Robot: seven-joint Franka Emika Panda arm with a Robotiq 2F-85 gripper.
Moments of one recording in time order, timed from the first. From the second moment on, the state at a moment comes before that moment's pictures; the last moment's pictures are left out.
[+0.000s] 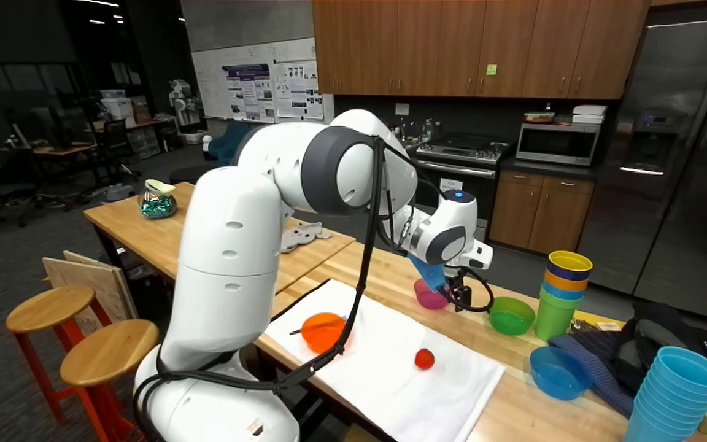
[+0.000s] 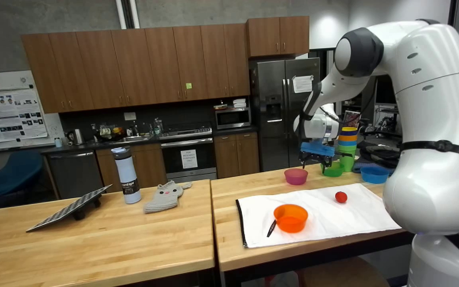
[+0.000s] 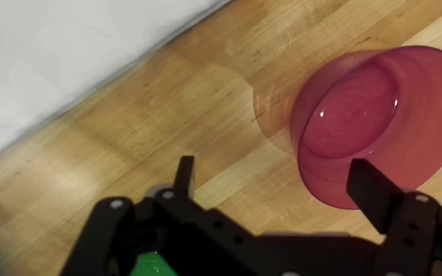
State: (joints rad) arm -0.10 0.35 -0.14 -2.05 0.21 2.61 0.36
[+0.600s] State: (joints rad) arm -0.16 0.38 -0.05 -2.06 0.37 2.57 0.15
